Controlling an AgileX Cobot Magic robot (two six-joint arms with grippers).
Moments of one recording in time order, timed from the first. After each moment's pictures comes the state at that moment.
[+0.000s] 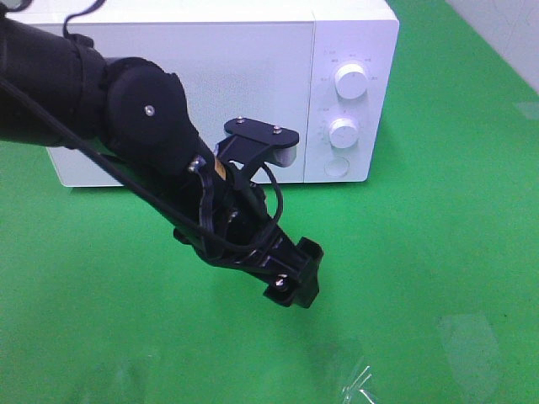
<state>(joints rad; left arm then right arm) -0.85 1.82 -1.11 -0.31 0.55 0.15 0.09 0.00 -0.51 -0.10 1.02 0.17</state>
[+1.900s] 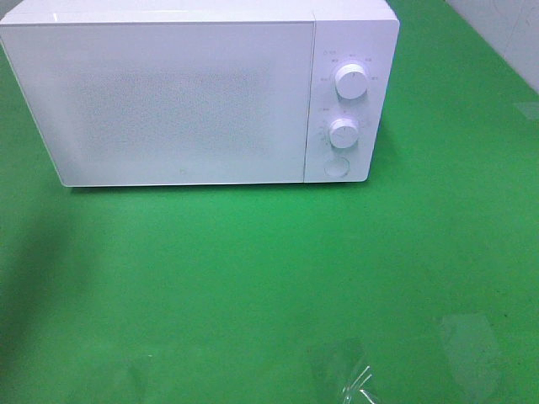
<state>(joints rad) 0.01 1.52 -1.11 -0.11 1.18 0.09 0.09 0.00 -0.51 -0.10 1.02 0.17</state>
